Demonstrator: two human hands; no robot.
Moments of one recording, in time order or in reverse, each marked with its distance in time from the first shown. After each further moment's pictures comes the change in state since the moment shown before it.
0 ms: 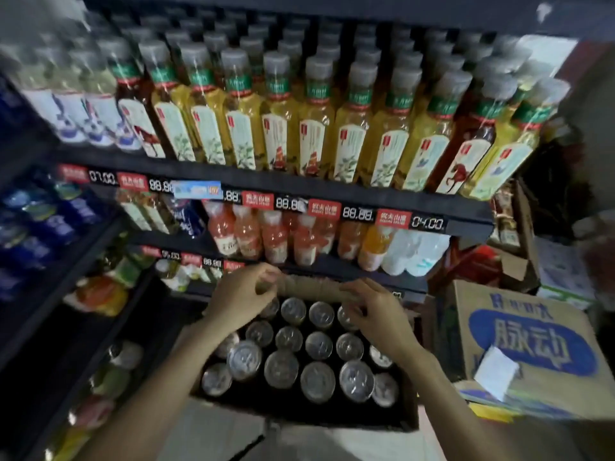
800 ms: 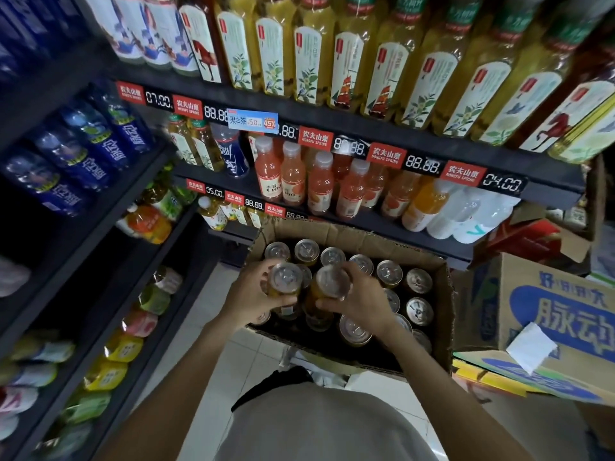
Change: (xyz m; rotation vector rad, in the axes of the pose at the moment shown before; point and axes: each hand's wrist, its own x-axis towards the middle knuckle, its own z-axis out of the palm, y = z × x) left_hand -0.092 -0.083 0.043 -0.352 -0.019 -0.304; right_hand -0.016 -0.041 0.091 0.167 -0.288 0.228
